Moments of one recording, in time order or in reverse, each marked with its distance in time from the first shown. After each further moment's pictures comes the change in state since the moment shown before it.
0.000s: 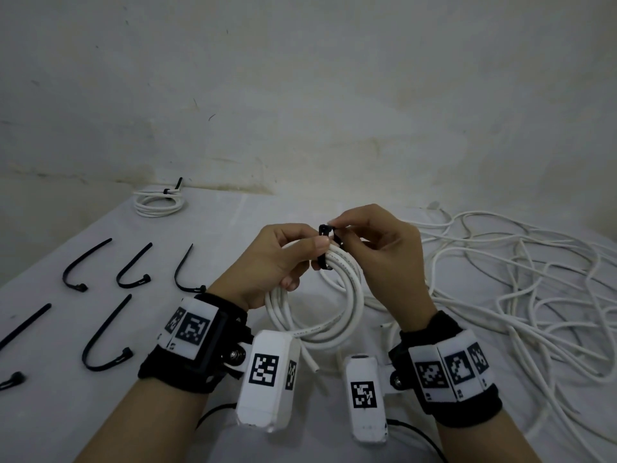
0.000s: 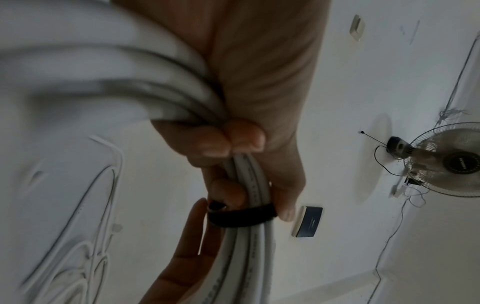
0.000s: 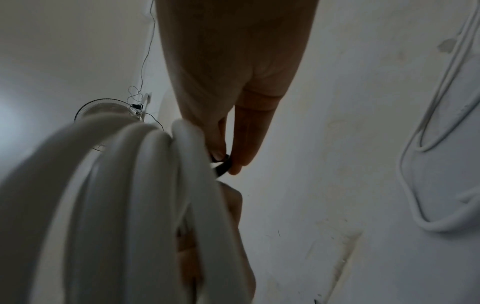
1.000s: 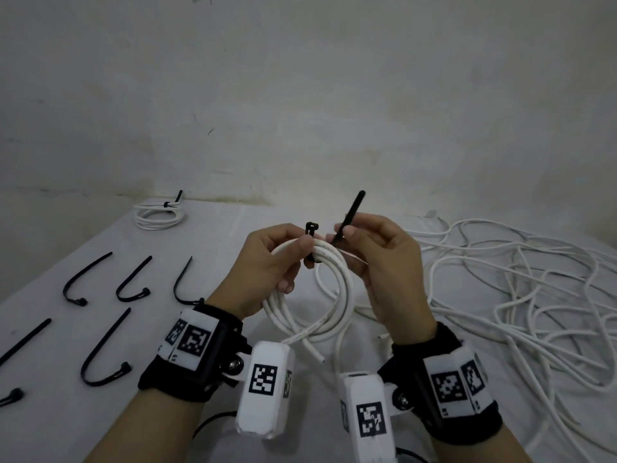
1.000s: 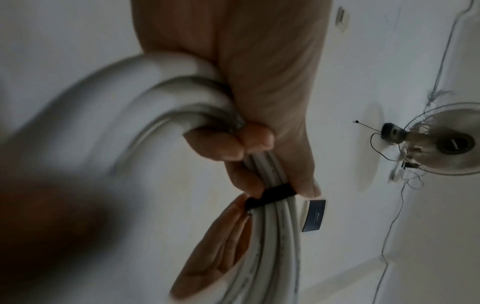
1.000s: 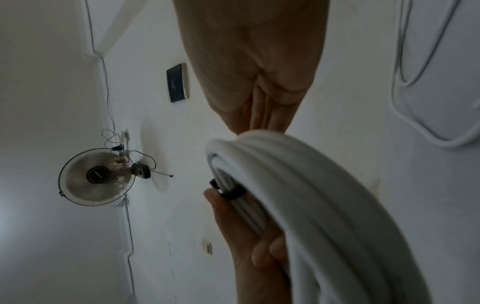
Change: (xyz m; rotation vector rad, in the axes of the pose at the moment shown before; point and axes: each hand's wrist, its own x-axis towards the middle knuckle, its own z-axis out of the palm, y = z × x) left_hand 0.004 -0.003 -0.002 -0.010 0.146 0.141; right_hand 0.004 -0.009 0.003 0.488 0.205 0.417
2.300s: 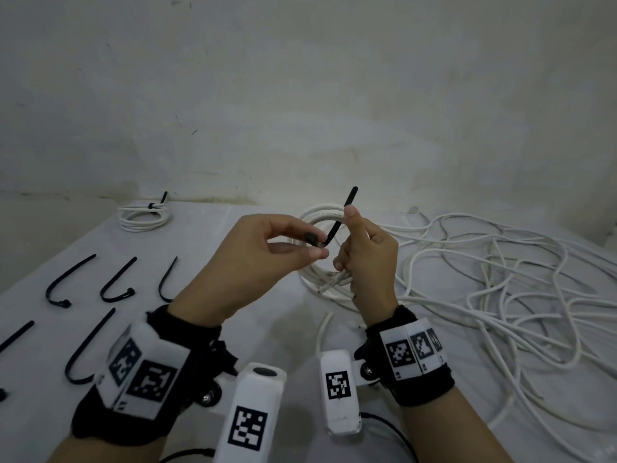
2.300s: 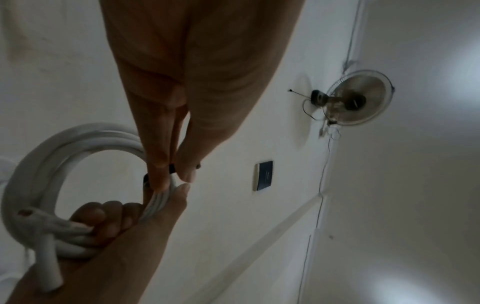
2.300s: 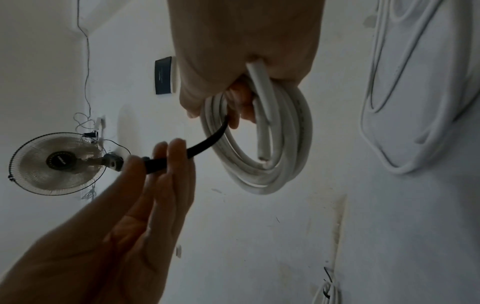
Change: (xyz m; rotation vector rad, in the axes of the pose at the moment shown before) left_hand -0.025 0.053 0.031 0.343 -0.012 -0.080; right_hand 0.005 0.008 -0.006 -0.180 0.221 -0.046
